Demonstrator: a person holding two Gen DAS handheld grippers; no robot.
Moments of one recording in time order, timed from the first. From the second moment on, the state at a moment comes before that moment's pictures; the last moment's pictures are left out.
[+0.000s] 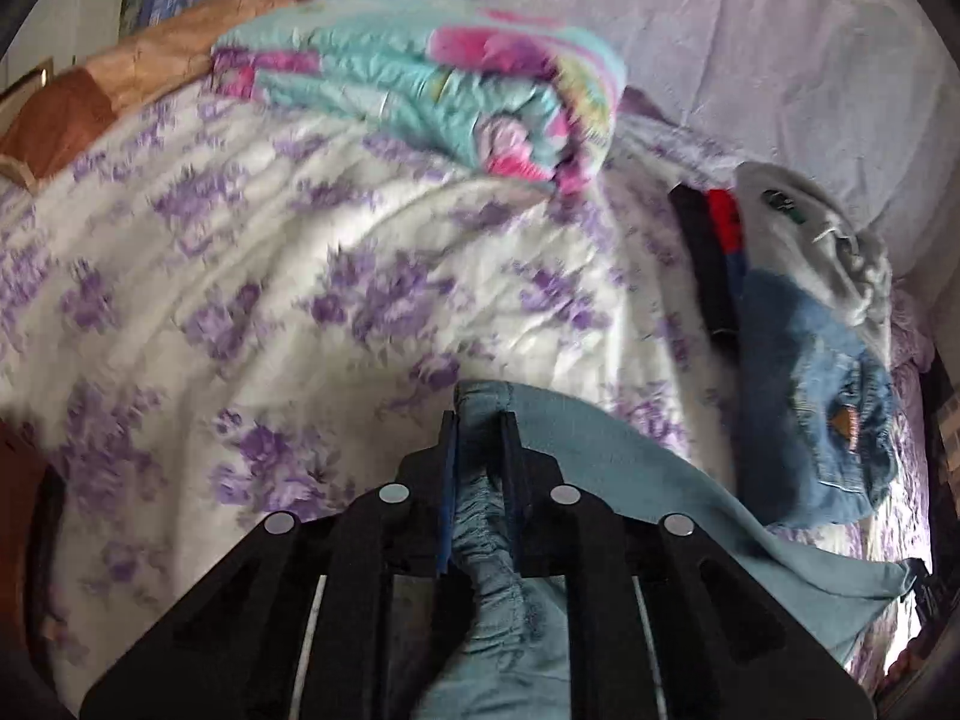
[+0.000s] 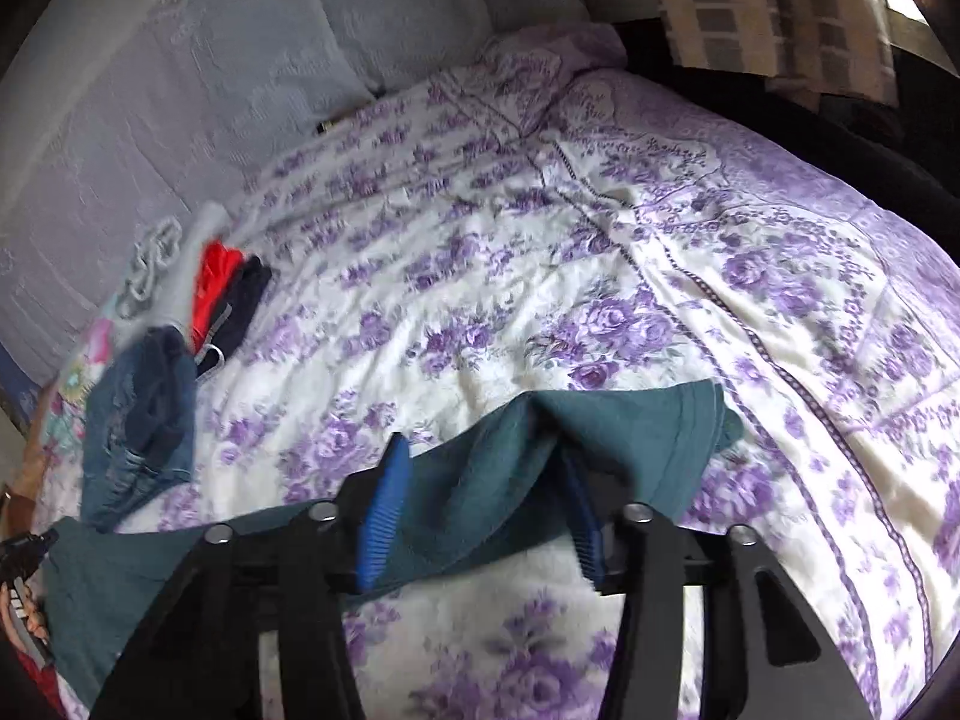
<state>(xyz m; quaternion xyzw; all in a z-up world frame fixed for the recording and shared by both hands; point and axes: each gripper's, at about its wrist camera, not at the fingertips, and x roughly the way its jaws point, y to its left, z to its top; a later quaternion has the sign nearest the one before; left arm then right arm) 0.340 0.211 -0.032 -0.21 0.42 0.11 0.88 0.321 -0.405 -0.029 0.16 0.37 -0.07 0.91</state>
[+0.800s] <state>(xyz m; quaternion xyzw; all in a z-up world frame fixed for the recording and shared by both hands) 0.310 0.239 -0.036 -0.30 0.34 0.12 0.89 0.284 -0.379 -0.019 -0.02 0.38 -0.11 0.92</state>
